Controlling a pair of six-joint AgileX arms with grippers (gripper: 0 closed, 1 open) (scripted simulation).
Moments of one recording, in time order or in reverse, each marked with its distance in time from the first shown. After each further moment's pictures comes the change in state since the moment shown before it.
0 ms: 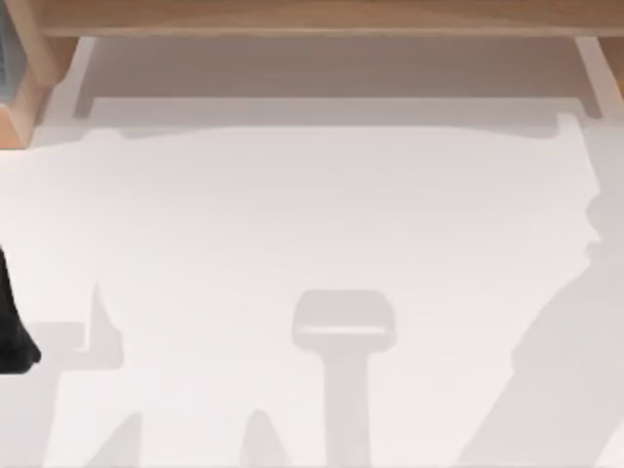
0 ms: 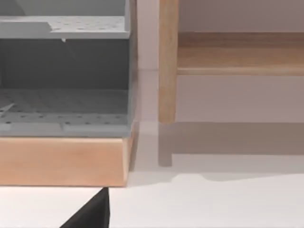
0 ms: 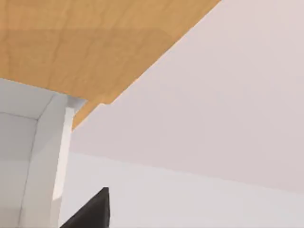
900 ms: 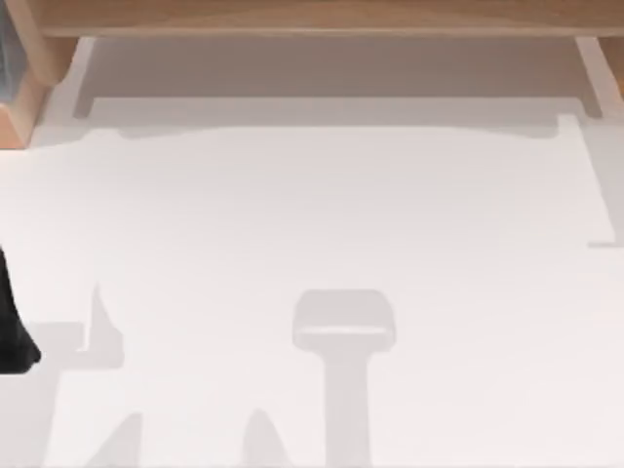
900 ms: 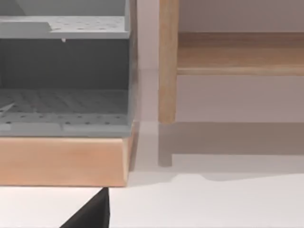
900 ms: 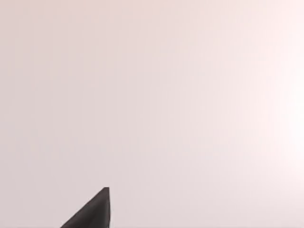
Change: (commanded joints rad) left arm 0.000 0.000 0.000 0.000 0.000 0.000; right arm -0.299 -0.260 -1.031 1.572 -0.319 -0.607
